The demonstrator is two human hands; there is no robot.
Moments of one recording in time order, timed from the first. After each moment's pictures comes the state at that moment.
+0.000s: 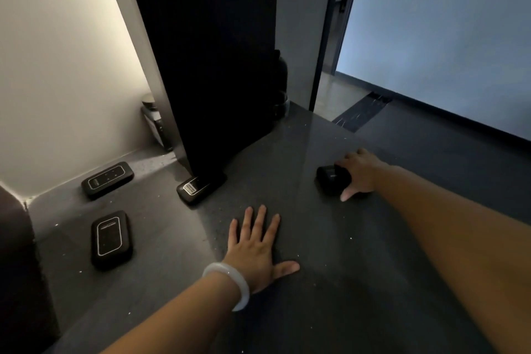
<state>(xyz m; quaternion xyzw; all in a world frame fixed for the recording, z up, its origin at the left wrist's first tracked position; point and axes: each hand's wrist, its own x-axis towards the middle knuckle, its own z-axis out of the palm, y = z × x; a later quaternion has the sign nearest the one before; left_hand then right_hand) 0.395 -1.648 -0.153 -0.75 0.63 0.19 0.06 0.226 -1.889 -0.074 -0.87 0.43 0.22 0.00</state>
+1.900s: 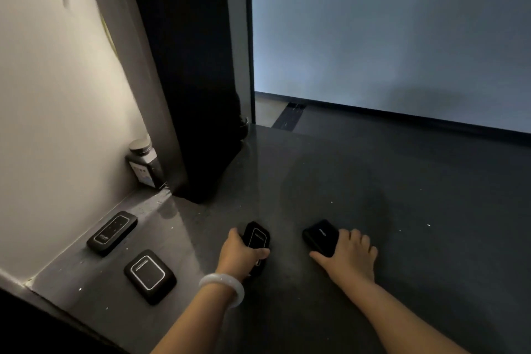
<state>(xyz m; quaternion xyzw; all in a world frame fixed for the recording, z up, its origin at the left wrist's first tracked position) 0.473 -1.580 -0.107 -0.74 0.40 0.47 -0.28 0.256 -1.582 -0.119 -0.62 0.78 -0.05 0.08</state>
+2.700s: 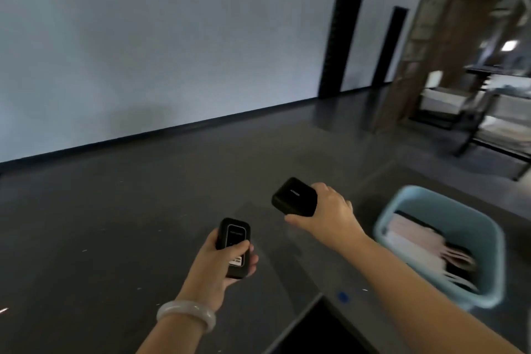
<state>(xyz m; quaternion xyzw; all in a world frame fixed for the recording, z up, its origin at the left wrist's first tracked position) 0.094 -1.348 -0.011 -0.30 0.48 0.81 -0.16 -0.070 -1.204 0.046 -0.30 0.92 -0.26 -0.03</state>
